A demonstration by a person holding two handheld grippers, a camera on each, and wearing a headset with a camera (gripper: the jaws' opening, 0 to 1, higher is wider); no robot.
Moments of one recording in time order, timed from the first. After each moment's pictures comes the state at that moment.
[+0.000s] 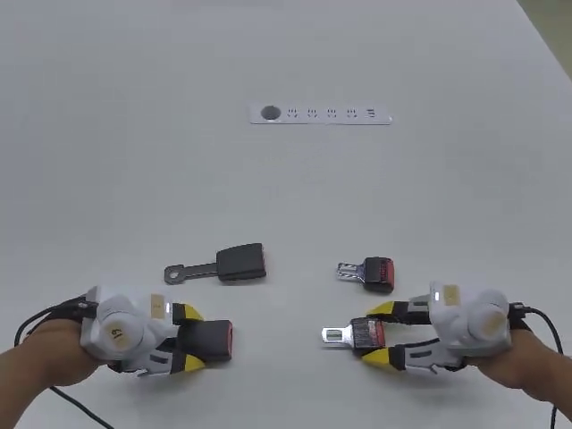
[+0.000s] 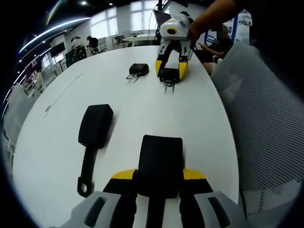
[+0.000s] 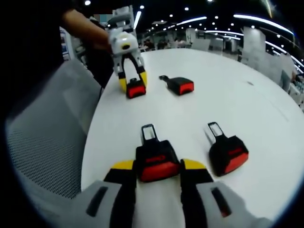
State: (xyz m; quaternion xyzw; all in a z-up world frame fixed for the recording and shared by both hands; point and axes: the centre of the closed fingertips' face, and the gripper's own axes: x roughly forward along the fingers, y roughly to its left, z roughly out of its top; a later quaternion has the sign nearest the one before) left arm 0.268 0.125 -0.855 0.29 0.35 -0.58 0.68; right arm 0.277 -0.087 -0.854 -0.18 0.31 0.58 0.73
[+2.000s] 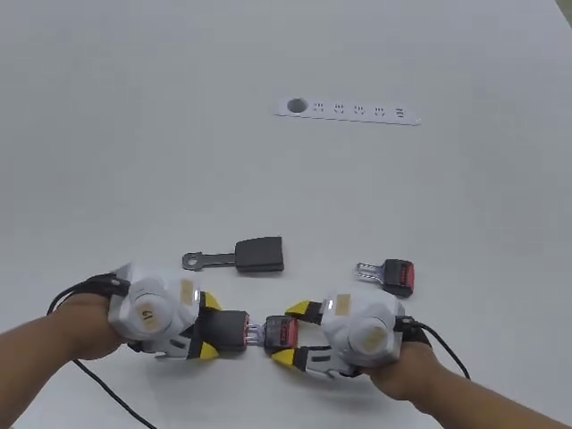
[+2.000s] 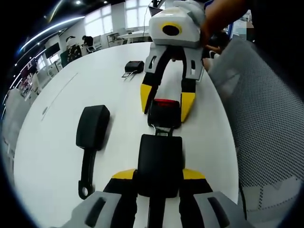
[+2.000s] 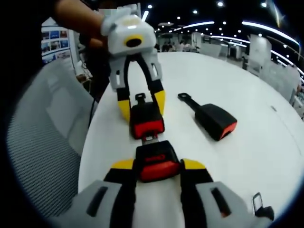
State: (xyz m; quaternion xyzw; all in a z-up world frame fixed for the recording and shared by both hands) left arm 0.268 0.123 -0.856 0.31 0.35 -0.58 0.66; right arm 0.269 0.049 -0.853 -0.20 0.29 0.60 0.72
